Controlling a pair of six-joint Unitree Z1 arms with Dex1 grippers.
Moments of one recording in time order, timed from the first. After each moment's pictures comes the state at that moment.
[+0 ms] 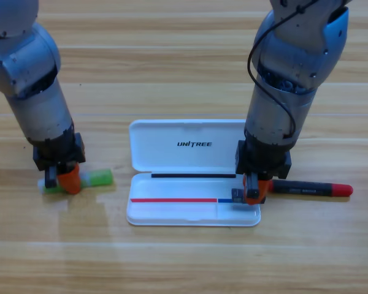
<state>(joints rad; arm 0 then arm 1) -0.51 2.03 -1.24 0.70 0.04 0.76 0.87 2.19 -1.73 1.02 0.06 -0.66</state>
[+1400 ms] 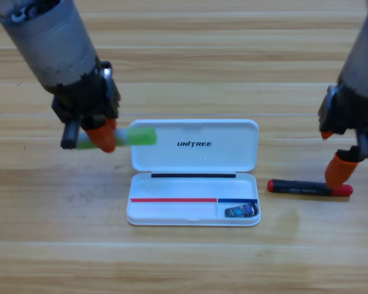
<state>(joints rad) -0.77 1.85 -1.56 1.03 0.06 0.77 0.69 1.97 -1.57 1.06 0.00 -0.76</state>
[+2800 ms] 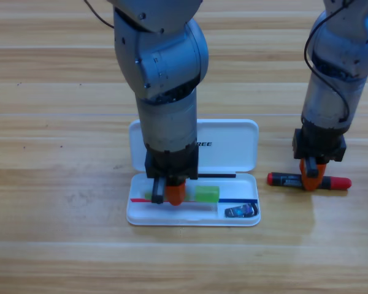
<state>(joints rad) -0.94 2.19 -1.74 1.02 0.08 0.65 0.65 2.21 -1.64 1.01 0.01 -0.85</state>
